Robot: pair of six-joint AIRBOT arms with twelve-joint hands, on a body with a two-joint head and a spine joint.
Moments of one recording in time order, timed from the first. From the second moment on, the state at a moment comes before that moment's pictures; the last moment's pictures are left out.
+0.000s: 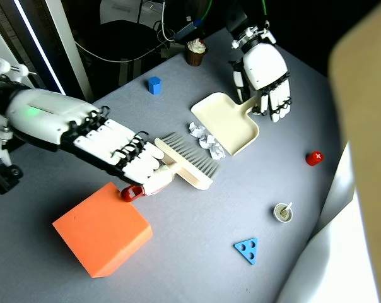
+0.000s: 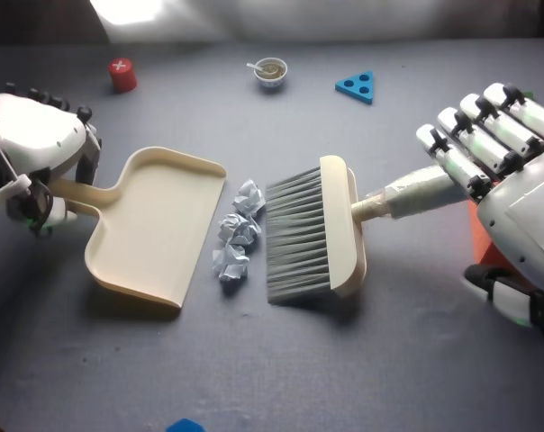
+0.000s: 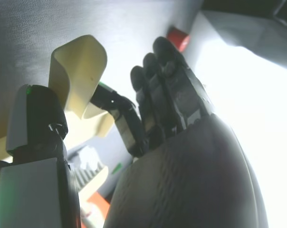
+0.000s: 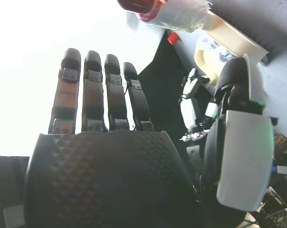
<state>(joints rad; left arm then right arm) 0.76 -1.02 1.20 -0.86 -0.52 1.84 -0.65 -1.04 0.70 -2.53 -1.28 1.00</state>
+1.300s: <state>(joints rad) 0.70 -1.08 1.24 -0.85 -0.48 1.84 -0.66 -1.22 0.80 -2.55 -1.38 0.94</state>
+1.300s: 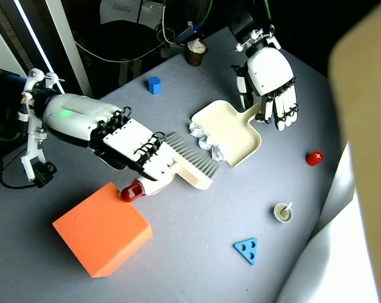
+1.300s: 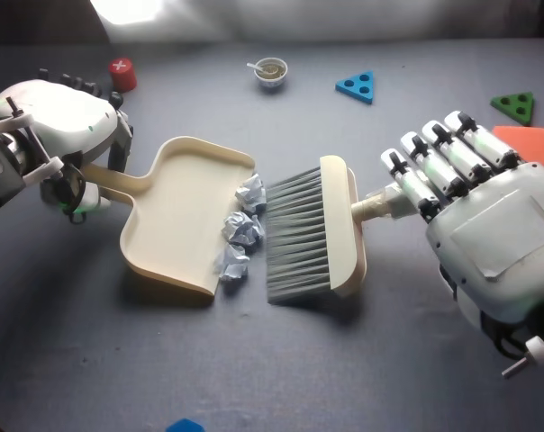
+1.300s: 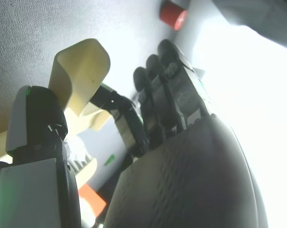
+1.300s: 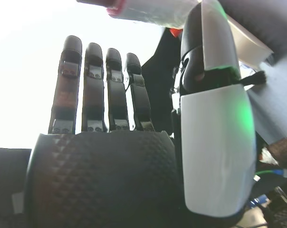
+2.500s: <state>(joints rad) 0.69 -1.09 1.23 -0.86 -0.48 1.84 -0.62 -1.46 1.13 -2.57 -1.37 0.94</state>
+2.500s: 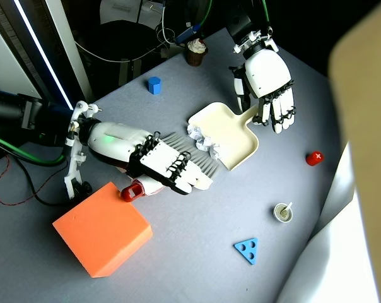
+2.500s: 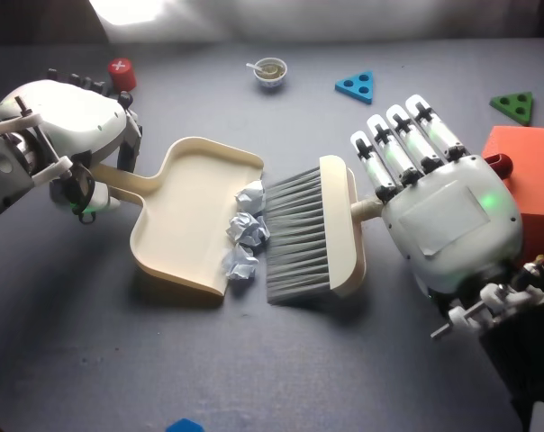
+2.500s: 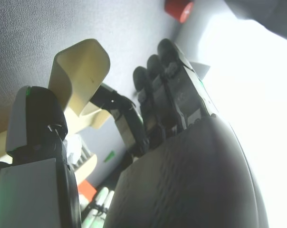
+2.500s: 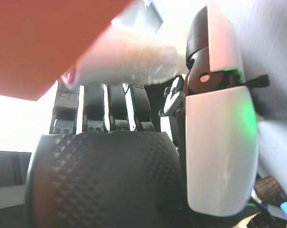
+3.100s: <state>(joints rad) 0.69 -1.09 1.23 -0.86 -0.48 1.84 -0.59 -1.48 1.19 -2.61 -1.34 0.95</state>
